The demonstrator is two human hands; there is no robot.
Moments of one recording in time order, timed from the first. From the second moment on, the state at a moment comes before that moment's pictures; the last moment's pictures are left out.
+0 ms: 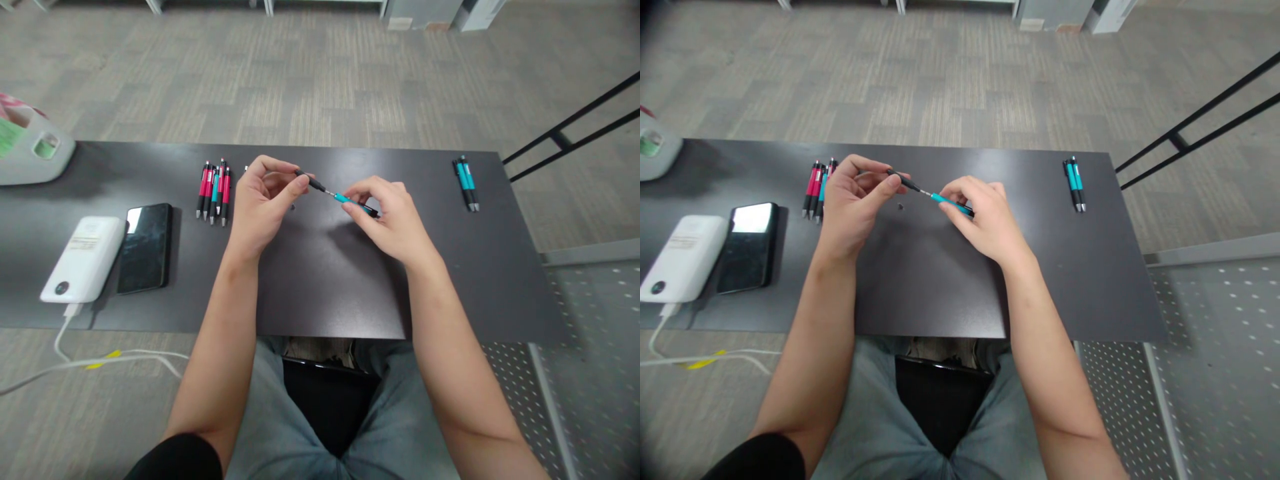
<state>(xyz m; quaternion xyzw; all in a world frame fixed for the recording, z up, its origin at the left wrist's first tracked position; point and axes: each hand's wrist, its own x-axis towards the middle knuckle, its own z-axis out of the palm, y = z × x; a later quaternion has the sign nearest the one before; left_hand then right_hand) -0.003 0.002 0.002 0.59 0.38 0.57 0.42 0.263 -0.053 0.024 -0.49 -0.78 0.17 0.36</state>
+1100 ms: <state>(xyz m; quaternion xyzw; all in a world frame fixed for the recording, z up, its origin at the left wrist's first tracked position) 0.007 -0.013 0.023 0.58 0.40 0.55 0.45 0.255 -0.045 0.016 -0.45 -0.75 0.21 0.45</state>
